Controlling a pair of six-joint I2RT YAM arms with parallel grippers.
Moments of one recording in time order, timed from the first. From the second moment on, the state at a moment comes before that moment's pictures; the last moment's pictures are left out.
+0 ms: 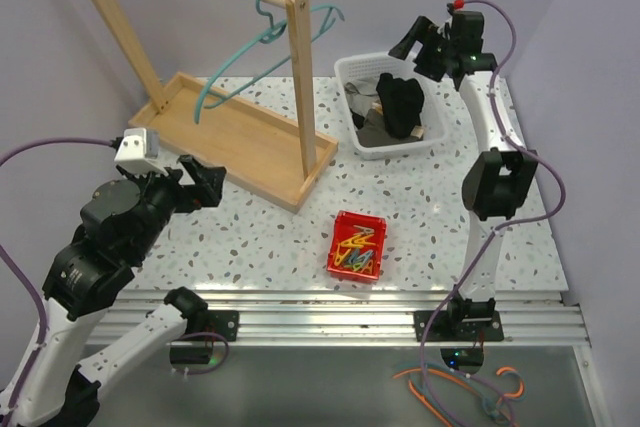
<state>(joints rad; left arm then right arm) -0.57 0.63 1.21 -0.80 -0.35 -0.43 0.04 2.19 2.25 -0.52 -0.34 0.57</state>
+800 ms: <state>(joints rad) -0.57 0.56 1.10 -0.75 -0.13 -0.44 0.15 0.96 1.25 -0.85 -0.56 0.48</state>
